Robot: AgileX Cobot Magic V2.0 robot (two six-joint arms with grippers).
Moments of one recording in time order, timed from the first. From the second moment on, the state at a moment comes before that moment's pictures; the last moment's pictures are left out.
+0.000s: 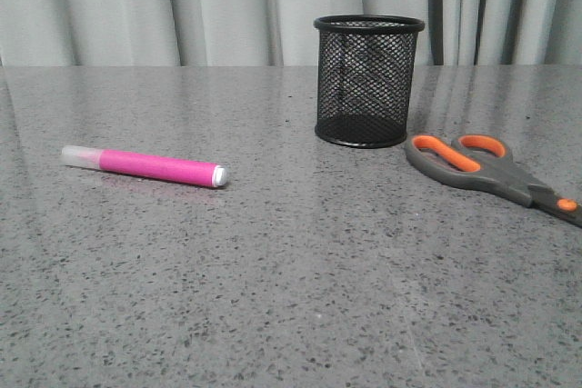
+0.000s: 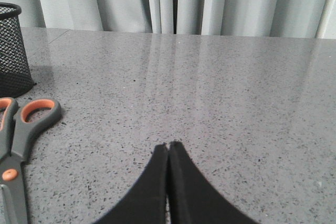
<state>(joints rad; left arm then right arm) -0.07 0.00 0.00 -0.07 0.11 0.07 -0.05 -0.01 0.01 0.06 0.16 -0.11</state>
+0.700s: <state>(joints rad) -0.07 0.00 0.00 -0.46 0.09 0.07 -0.05 -0.01 0.01 0.31 0.10 -0.11</state>
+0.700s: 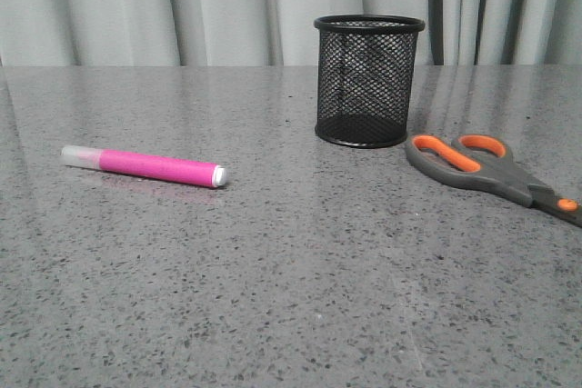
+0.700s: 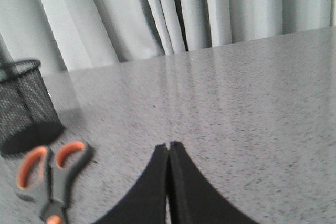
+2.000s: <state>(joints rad) -0.07 0.59 -0.64 -0.33 0.74 0.29 -0.05 0.72 -0.68 0.45 0.76 -0.32</state>
